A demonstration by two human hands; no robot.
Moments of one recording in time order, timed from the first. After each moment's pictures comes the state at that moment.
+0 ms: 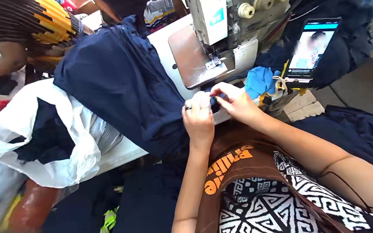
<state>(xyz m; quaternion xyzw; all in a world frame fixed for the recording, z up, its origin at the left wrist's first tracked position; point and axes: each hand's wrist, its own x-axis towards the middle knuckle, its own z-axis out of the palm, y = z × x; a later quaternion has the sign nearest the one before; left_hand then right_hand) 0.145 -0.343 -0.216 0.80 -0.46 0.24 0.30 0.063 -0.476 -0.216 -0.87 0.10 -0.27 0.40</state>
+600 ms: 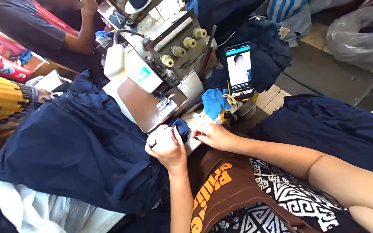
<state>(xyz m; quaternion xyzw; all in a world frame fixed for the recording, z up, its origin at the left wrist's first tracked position) 0.157 -0.378 -0.246 0.79 -0.45 0.32 0.28 0.009 -0.487 -0.243 -0.83 0.17 -0.13 0.52</state>
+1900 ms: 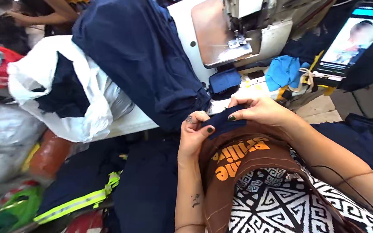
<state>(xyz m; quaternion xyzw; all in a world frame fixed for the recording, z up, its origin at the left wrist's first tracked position) 0.130 -0.240 -0.222 0.49 -0.30 -0.29 0.77 0.032 -0.460 -0.204 -0.69 -0.06 -0.07 0.71</state>
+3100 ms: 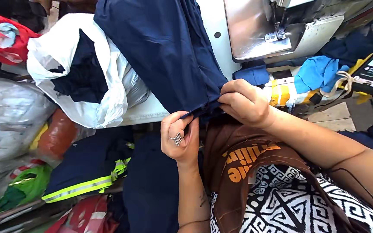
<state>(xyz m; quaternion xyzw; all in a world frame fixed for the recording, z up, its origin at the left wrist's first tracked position) 0.155 -0.199 -0.199 0.72 -0.34 0.34 0.50 0.110 -0.399 -0.199 -0.81 -0.22 -0.48 0.26</state>
